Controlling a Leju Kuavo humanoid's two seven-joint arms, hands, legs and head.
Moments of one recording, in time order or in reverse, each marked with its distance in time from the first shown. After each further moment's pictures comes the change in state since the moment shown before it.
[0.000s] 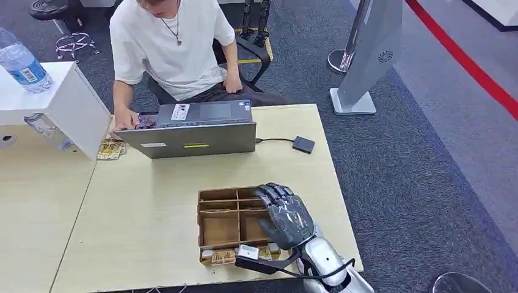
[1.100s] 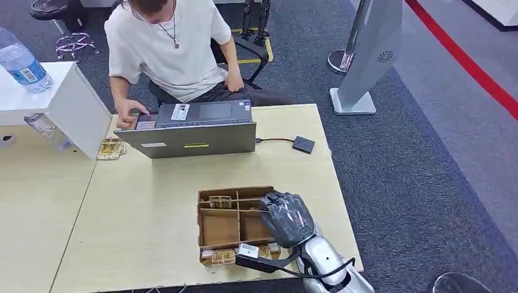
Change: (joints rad) left arm 0.000 0.000 0.000 0.000 0.000 -0.001 0.000; right arm -0.005 0.000 0.000 0.002 0.012 -0.006 0.009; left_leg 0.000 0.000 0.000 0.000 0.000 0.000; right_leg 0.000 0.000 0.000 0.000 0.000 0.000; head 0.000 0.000
